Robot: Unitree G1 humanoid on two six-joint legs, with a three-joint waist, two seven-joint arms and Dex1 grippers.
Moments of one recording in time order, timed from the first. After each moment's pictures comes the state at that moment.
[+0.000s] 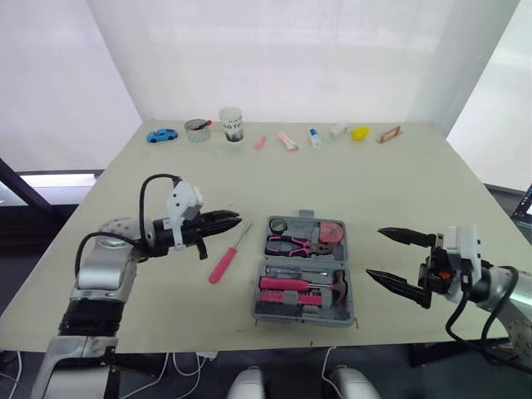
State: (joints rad) left arm -0.43 0.72 0.08 0.15 -0.36 0.24 -1.16; right arm 0.03 -0.68 -0.17 -0.42 0.63 0.26 1.02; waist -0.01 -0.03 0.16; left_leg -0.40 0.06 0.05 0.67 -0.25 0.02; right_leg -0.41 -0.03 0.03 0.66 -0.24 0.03
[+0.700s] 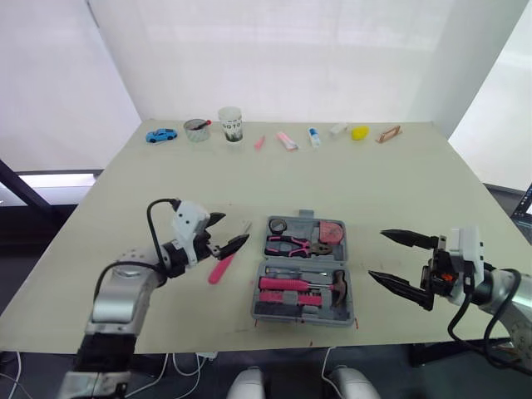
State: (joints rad) left arm -0.20 0.54 0.11 -0.09 -0.29 0.39 -0.69; right arm 0.03 -0.68 -0.18 -0.41 0.63 0.25 1.03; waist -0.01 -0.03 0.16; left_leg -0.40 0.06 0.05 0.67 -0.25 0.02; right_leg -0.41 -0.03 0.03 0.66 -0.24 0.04
